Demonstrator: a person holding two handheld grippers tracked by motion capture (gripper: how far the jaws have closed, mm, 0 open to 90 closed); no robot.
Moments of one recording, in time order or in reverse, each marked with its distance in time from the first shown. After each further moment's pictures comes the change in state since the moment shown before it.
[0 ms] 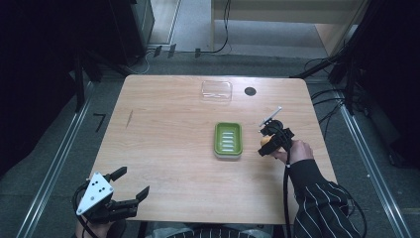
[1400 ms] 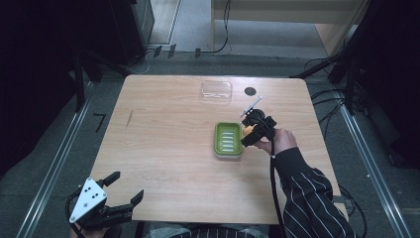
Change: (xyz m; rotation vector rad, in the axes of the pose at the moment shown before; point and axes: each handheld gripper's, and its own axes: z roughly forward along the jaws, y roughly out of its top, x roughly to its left) left arm -0.001 -0.006 -0.014 0.008 0.042 -0.017; right arm 0.034 0.048 -0.021 -0.102 0.005 -0.124
